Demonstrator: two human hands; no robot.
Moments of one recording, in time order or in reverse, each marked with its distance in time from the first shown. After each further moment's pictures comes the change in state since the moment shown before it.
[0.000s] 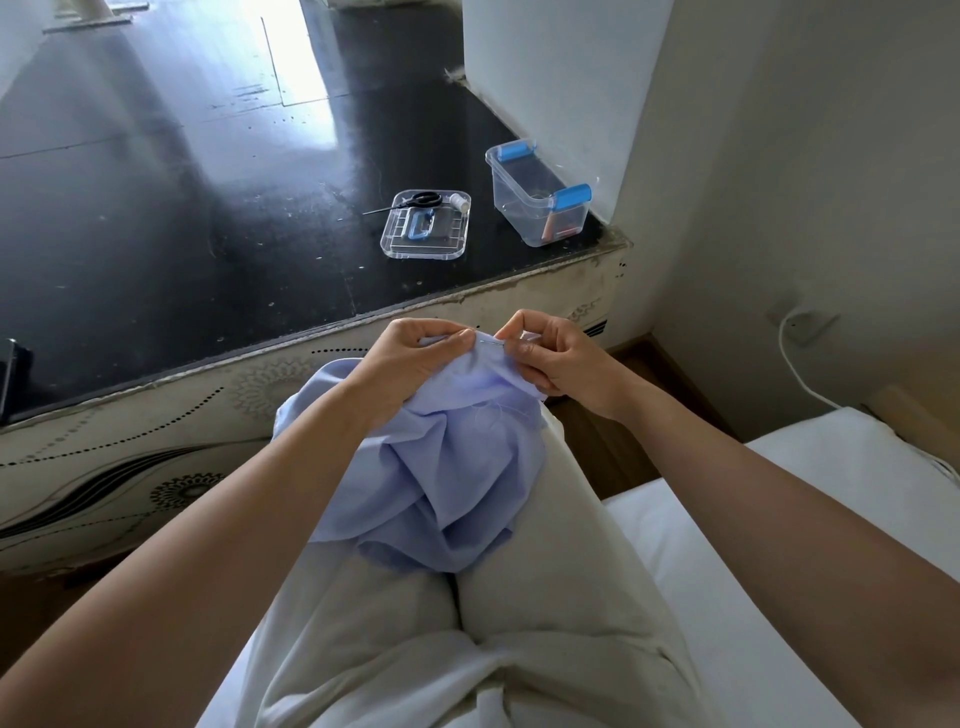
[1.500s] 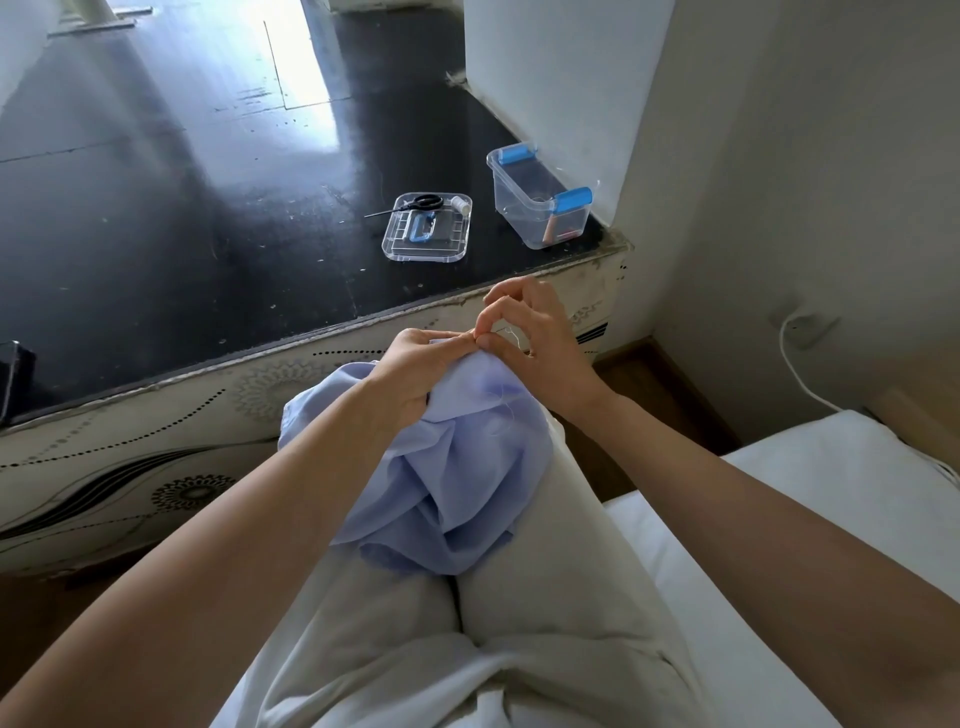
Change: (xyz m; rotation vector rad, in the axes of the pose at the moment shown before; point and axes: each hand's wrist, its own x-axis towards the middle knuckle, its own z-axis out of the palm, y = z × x) left_hand 0.006 0.008 0.013 -0.028 0.121 -0.266; right_hand 0.022 0.003 0.024 -0.489 0.431 -0.440
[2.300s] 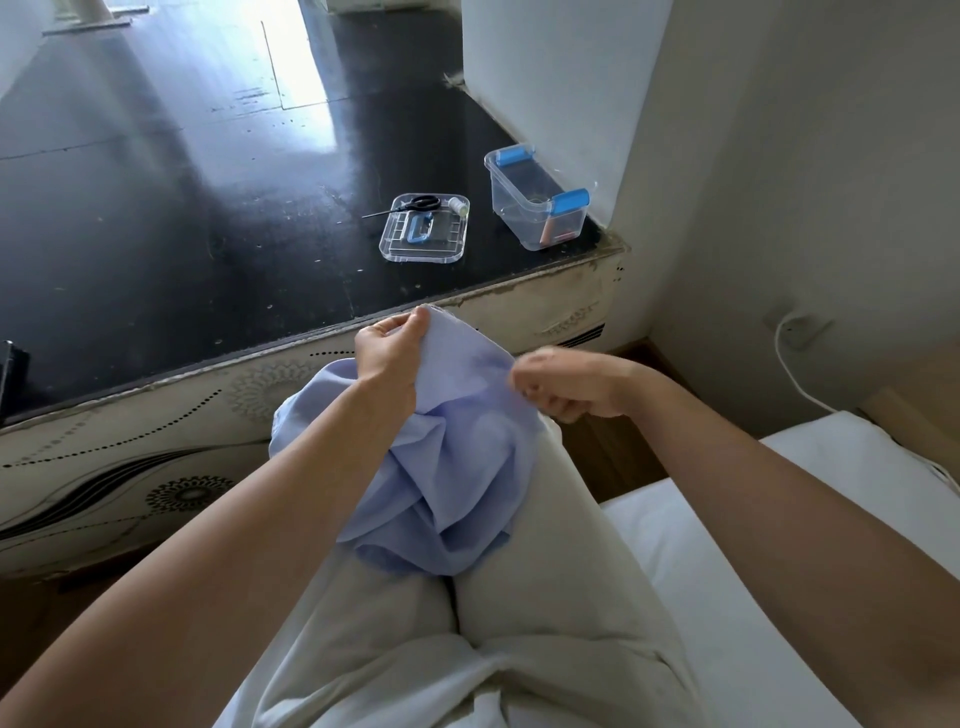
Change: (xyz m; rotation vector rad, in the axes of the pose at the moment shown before) left_hand 0.013 -0.004 0.000 -0.309 0.447 0.022; right_hand 0.000 0.003 -0.038 0.316 -0.769 0.882
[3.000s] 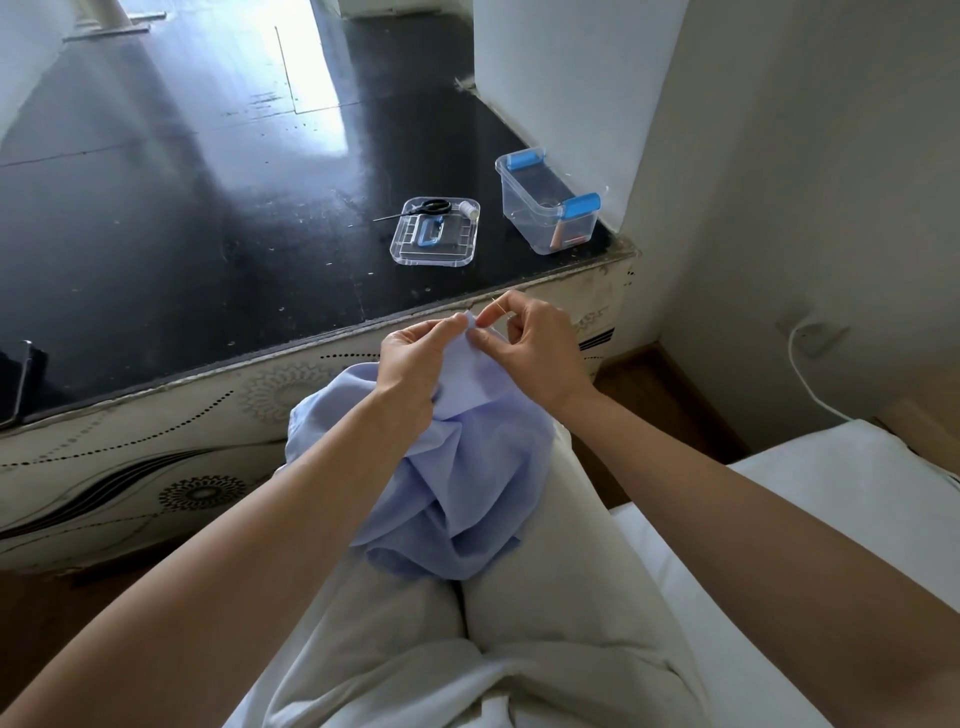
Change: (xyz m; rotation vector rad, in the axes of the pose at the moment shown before) left_hand -0.021 0.005 0.001 -0.009 -0.162 -0.020; right_hand 0.040 -0.018 0.036 -0.209 0.831 -0.611
